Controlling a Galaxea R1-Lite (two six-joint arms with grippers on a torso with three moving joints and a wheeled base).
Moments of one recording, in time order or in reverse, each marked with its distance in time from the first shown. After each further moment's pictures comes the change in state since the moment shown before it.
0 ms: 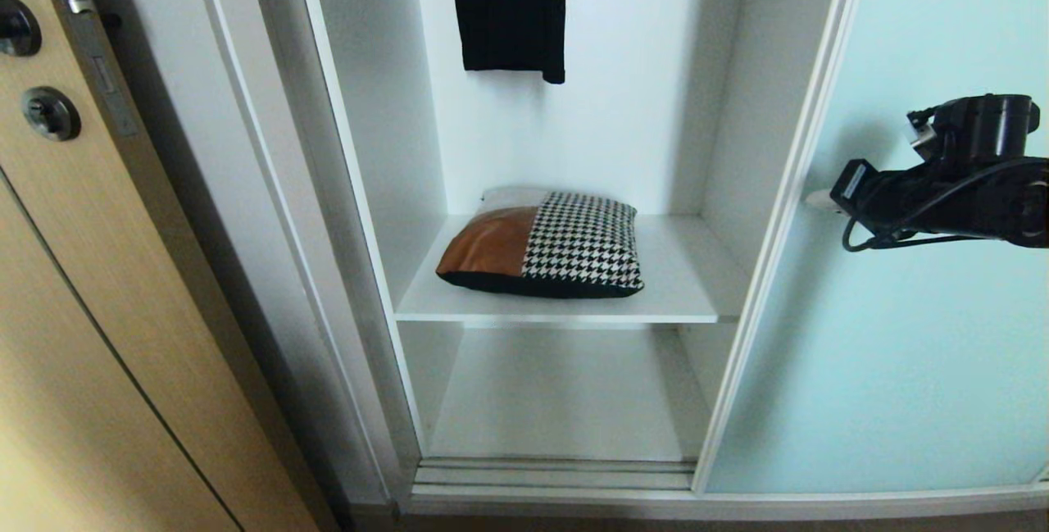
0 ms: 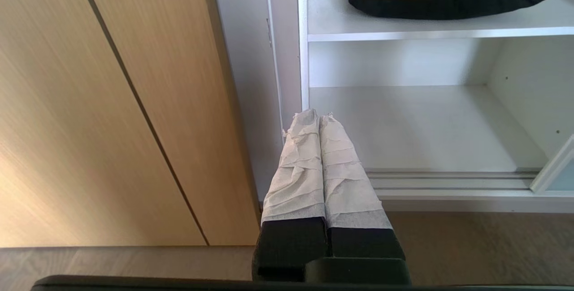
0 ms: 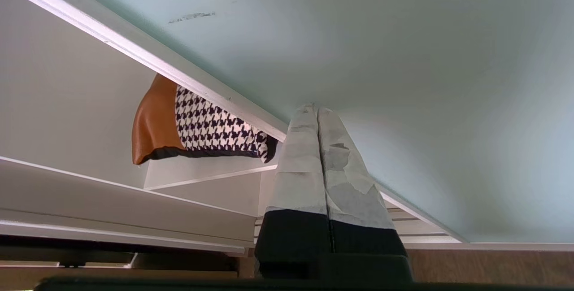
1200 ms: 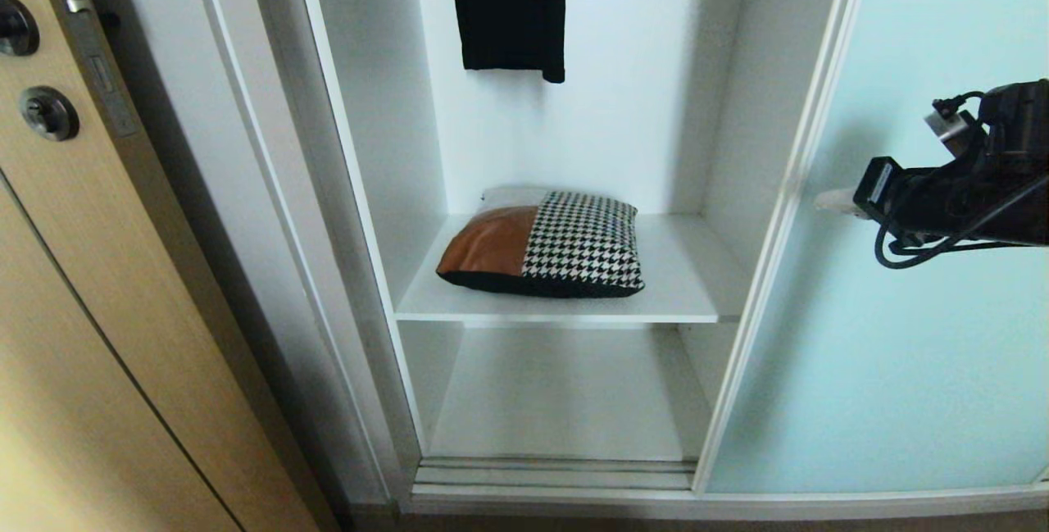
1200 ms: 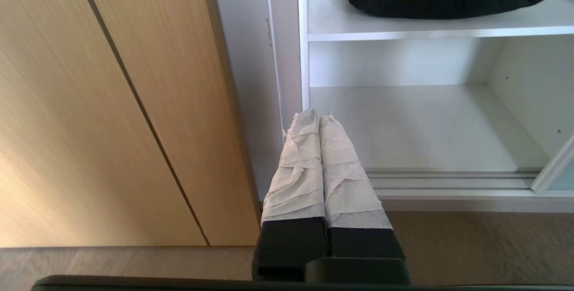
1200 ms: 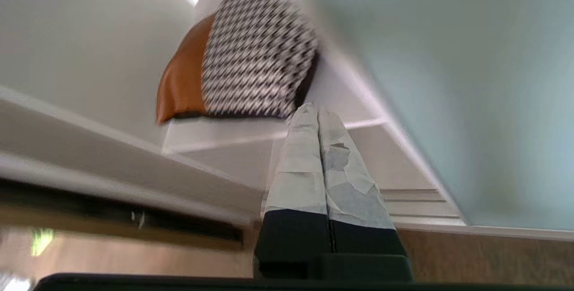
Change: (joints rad) left arm 0.000 0.000 0.000 0.000 0.000 0.001; right arm 0.023 -0.179 0.159 0.012 0.067 -0.047
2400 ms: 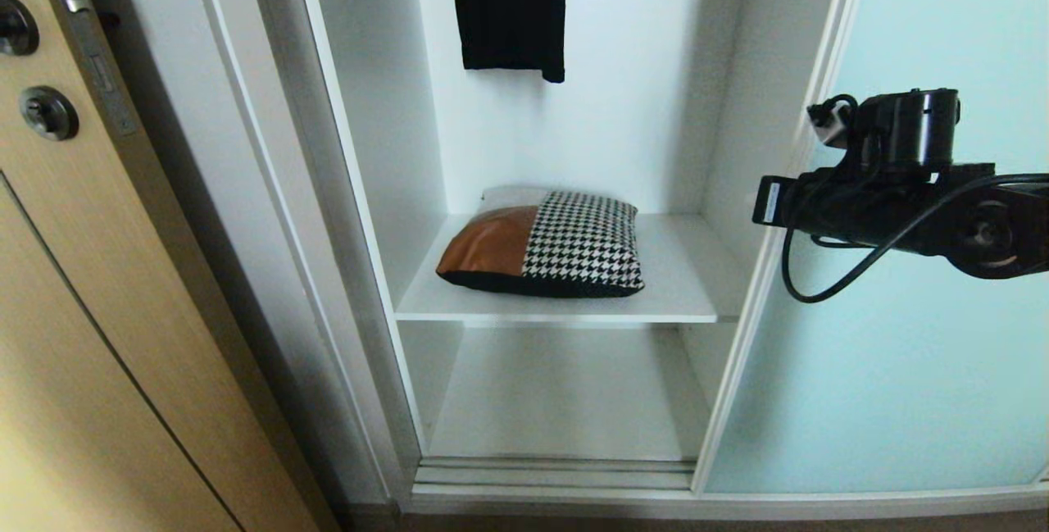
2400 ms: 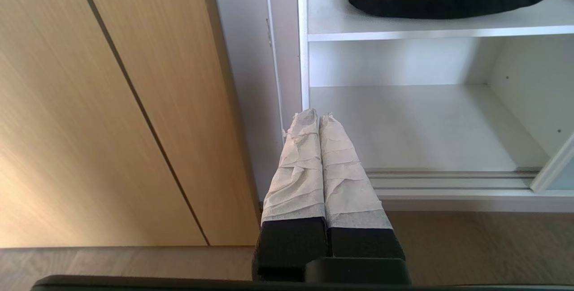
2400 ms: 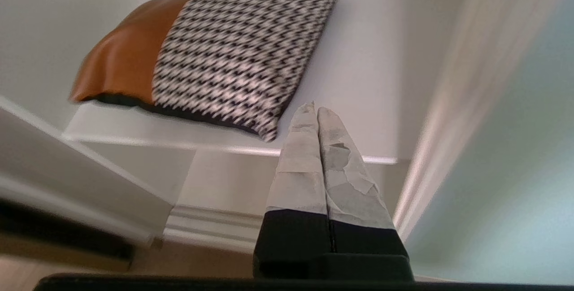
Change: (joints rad) left arm 0.000 0.000 0.000 0.000 0.000 0.000; right arm 0.284 0.041 0.013 -0.118 -0.379 -0.273
